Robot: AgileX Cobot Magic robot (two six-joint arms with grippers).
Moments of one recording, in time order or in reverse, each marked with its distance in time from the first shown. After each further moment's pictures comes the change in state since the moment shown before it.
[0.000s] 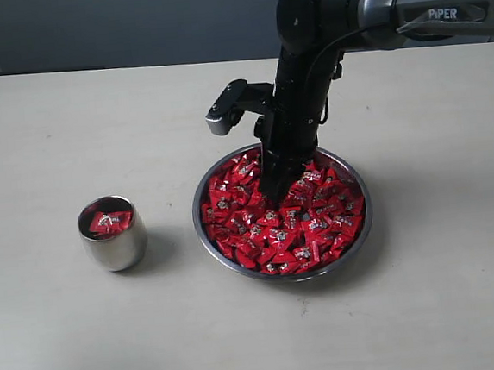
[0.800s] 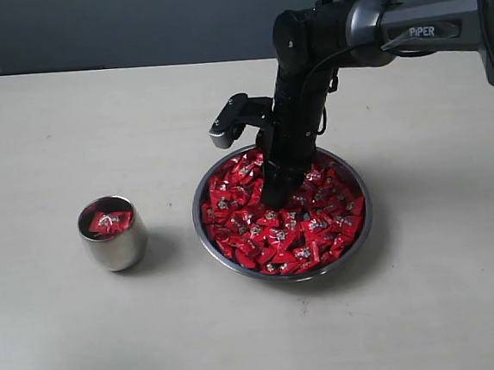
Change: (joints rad) left arm 0.000 0.000 0.000 0.000 0.000 0.000; right arm 0.000 0.056 0.000 -0.033 -0.057 0.000
